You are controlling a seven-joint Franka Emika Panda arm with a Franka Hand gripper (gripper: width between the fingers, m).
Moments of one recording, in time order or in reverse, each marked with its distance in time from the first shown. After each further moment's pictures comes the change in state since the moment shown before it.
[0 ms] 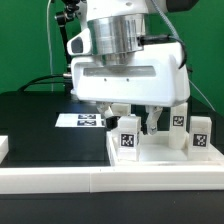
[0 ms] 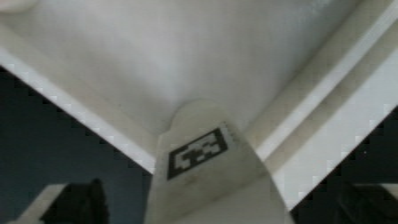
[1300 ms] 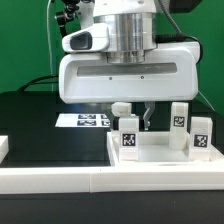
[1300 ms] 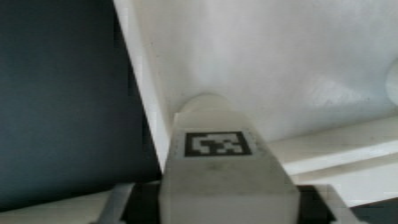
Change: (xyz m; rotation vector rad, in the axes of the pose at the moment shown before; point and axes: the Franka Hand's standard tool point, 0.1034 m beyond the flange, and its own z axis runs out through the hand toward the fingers) arm 0.001 -0.001 -0.002 -0.054 0.005 -0.549
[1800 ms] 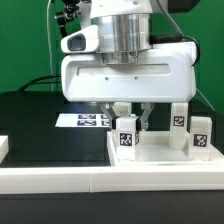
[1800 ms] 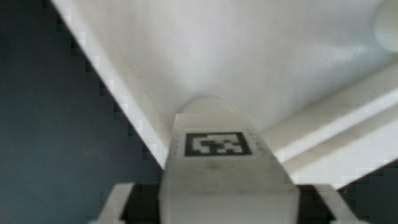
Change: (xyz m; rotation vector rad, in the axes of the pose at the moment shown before) arm -0.004 0.001 0.001 0.039 0.007 0.436
